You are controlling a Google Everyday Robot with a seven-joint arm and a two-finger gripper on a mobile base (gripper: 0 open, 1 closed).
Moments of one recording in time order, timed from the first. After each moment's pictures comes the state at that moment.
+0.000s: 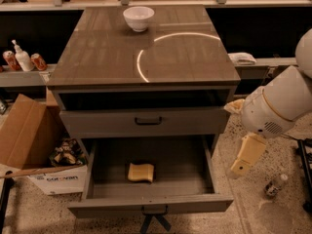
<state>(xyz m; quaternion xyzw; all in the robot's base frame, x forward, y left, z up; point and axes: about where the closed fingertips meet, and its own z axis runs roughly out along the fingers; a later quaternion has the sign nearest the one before) 0.425 -0.176 0.814 -0.60 0.77 0.13 0.17</state>
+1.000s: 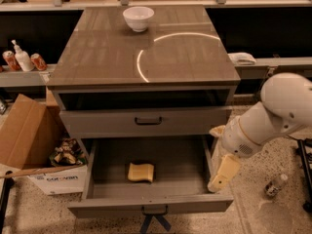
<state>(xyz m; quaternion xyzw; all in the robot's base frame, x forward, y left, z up) 0.436 -0.163 0.711 -0.58 0.77 0.19 0.16</state>
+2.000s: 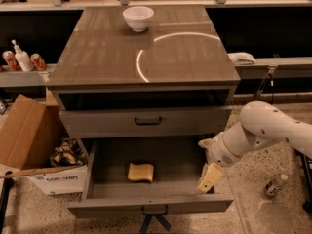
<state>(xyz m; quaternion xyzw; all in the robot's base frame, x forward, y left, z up) 0.469 -0.149 0.600 -0.57 0.77 0.23 0.17</state>
